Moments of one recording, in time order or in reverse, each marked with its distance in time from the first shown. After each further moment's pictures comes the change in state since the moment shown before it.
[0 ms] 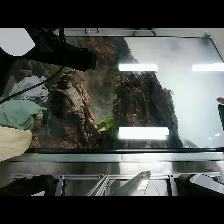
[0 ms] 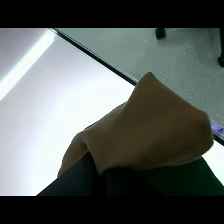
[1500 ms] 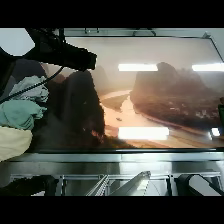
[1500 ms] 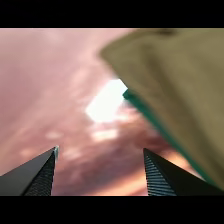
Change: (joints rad) left arm 0.007 -0.003 0.000 0.010 -0.002 0.002; right arm 0.271 0.174 -0.184 -0.057 0.244 0.099
